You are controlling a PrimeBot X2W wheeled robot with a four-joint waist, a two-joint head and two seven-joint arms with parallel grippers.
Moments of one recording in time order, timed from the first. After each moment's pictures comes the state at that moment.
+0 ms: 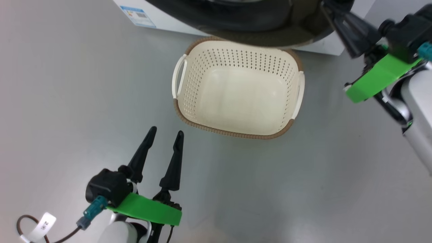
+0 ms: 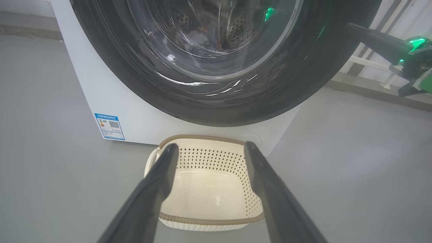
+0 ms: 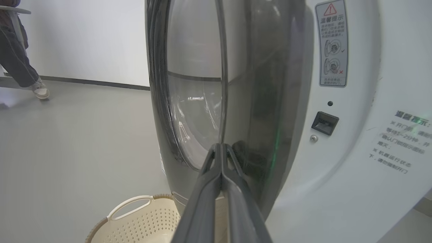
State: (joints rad) left arm -0.22 0.04 -0.32 0.06 -0.37 -0.12 -0.26; right arm -0.93 -0.54 0.59 0.35 0.44 0.13 -0.25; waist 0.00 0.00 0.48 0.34
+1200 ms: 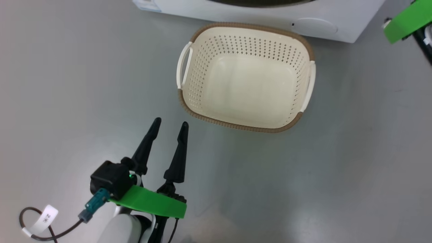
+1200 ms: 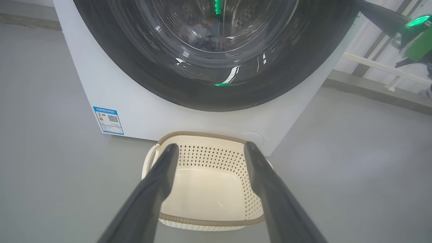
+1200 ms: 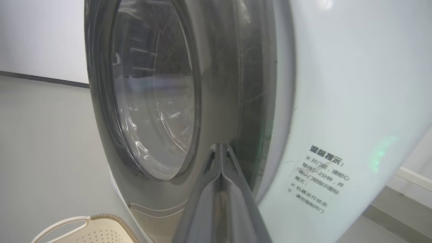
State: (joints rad) left arm -0.27 0.03 -0.36 0.05 -0.42 -0.08 -0.26; right arm -1.18 -0.55 0.52 0.52 0.35 0.14 -0.26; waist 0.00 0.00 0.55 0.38
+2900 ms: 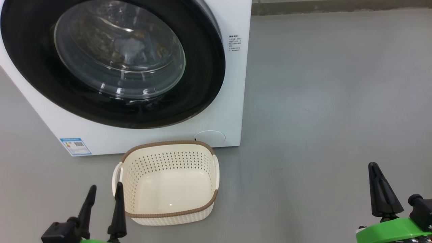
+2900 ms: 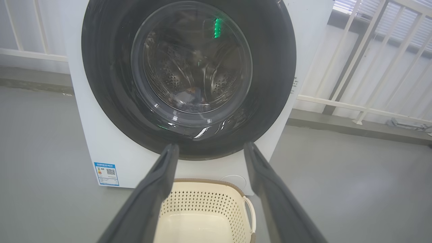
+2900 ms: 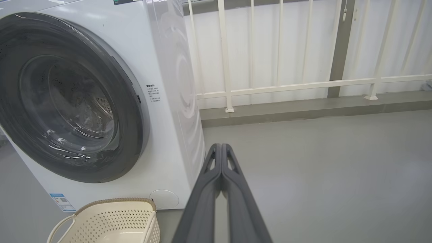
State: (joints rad) left arm 0.02 0.04 -0.04 0.12 -0.31 -0.13 -0.26; right arm 0.00 -0.05 -0.17 0.08 0.18 0.14 -0.26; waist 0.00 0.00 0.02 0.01
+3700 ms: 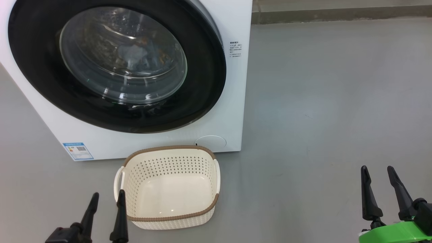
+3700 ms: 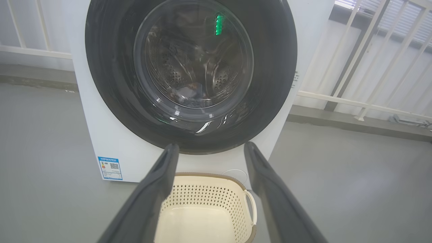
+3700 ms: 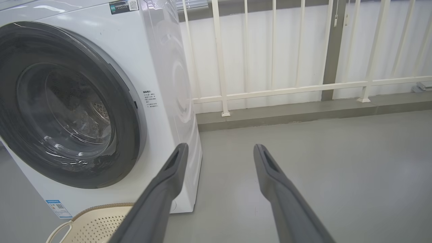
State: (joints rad) left arm 0.05 0.04 -0.04 0.13 -0.30 -0.13 -0.26; right arm 0.02 -0.04 -0.20 0.07 0.18 0.14 -0.26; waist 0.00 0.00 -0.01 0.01
